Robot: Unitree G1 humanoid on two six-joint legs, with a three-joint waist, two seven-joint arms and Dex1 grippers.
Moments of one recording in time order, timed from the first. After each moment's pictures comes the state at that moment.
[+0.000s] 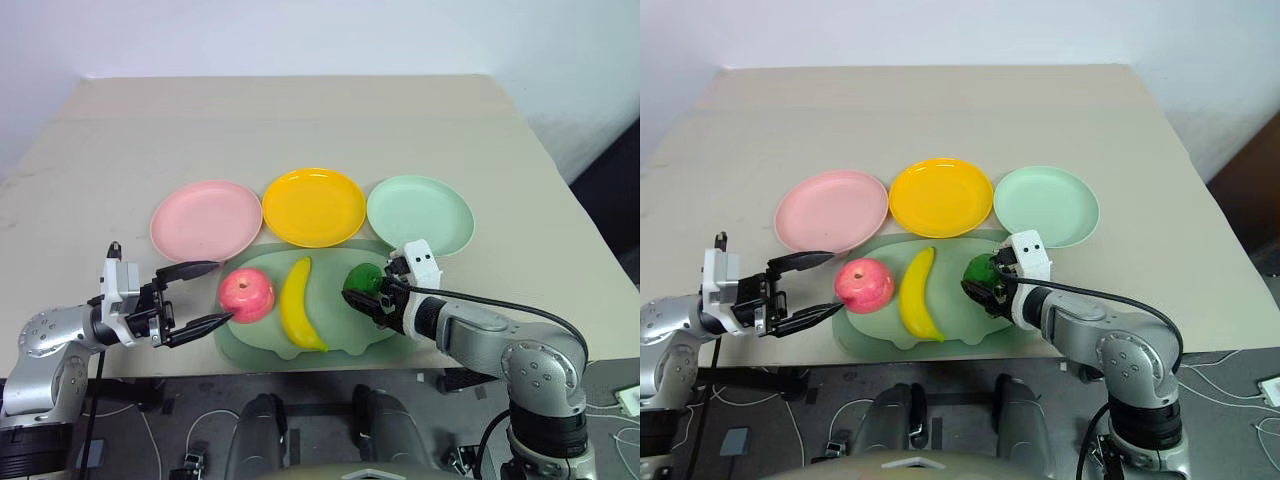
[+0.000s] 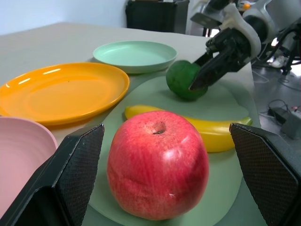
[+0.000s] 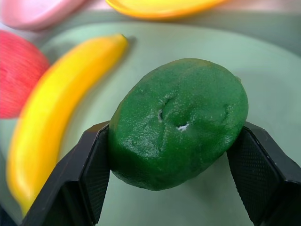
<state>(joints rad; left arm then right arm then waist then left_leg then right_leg) 0.01 0.68 0.29 -0.06 -0.62 0.04 -1.34 -0.26 -0.32 -0.10 -0.61 1.00 1.32 -0.06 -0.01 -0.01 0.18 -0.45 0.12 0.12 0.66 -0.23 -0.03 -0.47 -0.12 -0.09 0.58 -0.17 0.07</state>
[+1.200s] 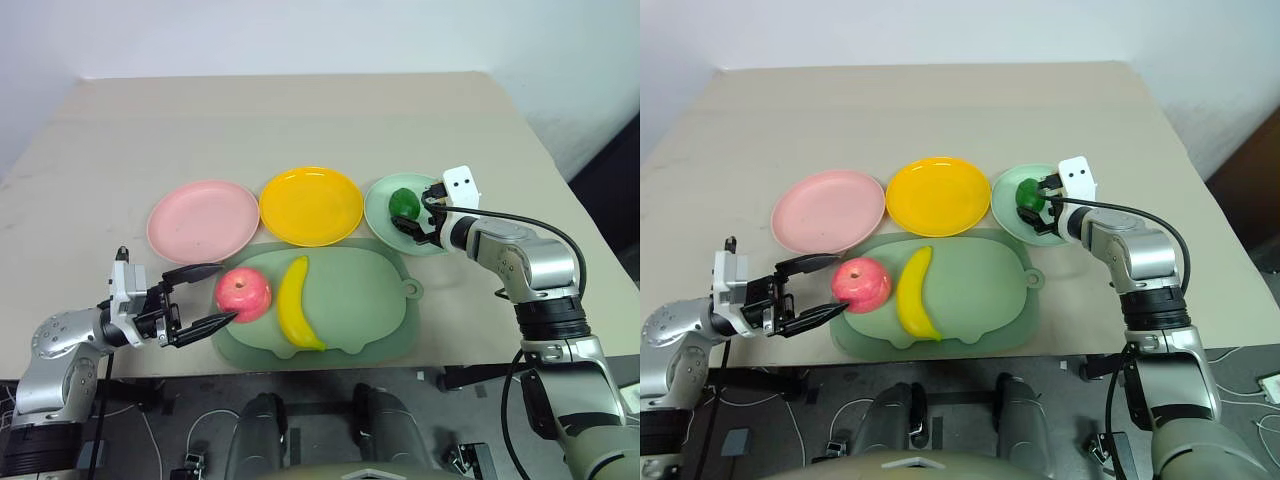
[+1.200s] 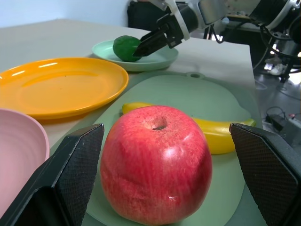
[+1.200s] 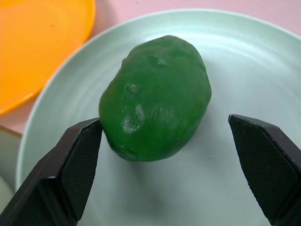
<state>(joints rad) 0.01 0.66 0.26 -0.02 -0.62 0.02 -1.33 -0.65 -0.53 -0.01 0.12 0.41 0.85 0.41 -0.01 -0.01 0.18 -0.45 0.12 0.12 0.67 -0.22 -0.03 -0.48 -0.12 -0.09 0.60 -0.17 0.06</state>
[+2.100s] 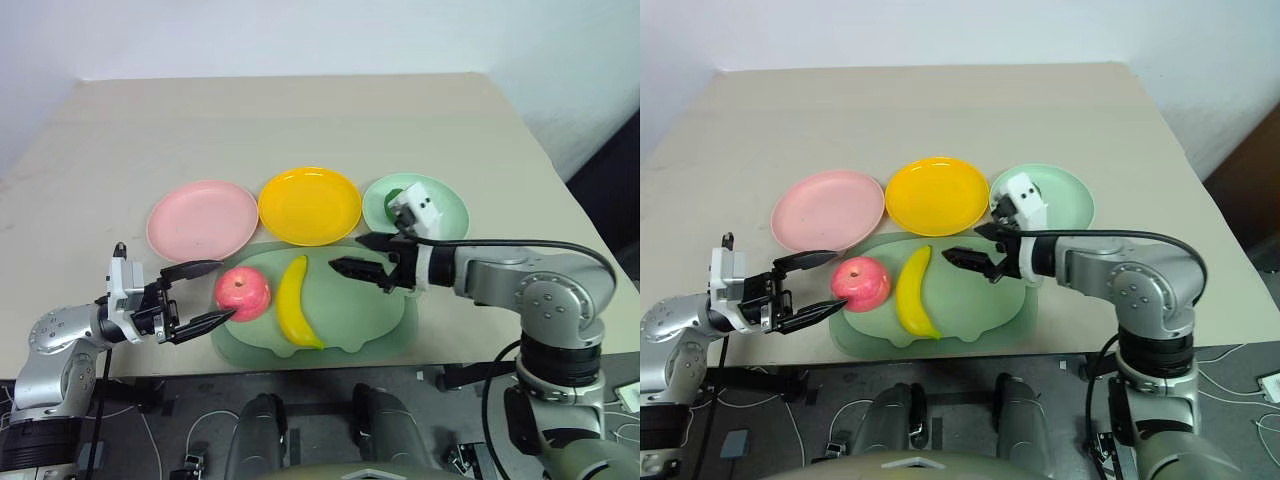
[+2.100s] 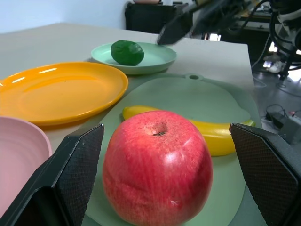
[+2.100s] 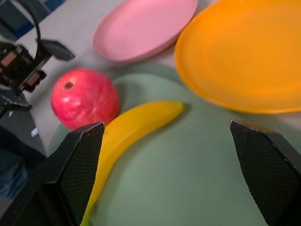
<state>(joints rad) -0.03 0.67 0.26 0.01 -0.62 0.02 -1.35 -0.56 -0.36 -0.06 -0.50 0.85 1.46 0.34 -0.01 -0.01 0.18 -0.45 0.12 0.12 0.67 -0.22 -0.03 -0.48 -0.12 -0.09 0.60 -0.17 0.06</state>
